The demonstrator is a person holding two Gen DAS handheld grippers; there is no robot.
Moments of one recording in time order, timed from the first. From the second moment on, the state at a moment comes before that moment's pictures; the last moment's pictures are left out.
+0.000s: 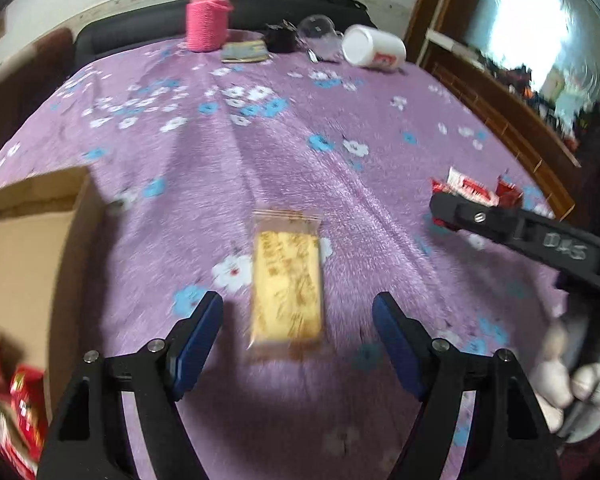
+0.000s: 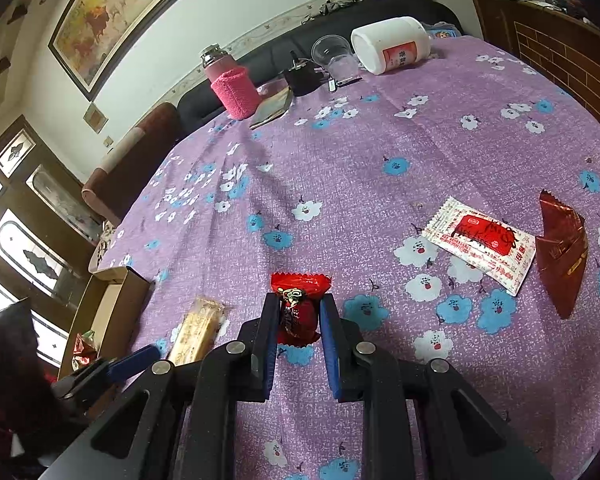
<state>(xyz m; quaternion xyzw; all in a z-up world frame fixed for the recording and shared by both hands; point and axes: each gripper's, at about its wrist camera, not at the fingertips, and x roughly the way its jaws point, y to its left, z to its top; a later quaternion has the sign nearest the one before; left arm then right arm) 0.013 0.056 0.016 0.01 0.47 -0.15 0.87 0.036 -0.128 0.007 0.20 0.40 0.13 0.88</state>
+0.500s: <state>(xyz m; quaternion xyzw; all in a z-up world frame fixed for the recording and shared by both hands) -0.008 0.062 0.043 0.02 0.42 -0.15 0.90 0.033 -0.139 0.004 0.21 0.39 0.12 0.89</state>
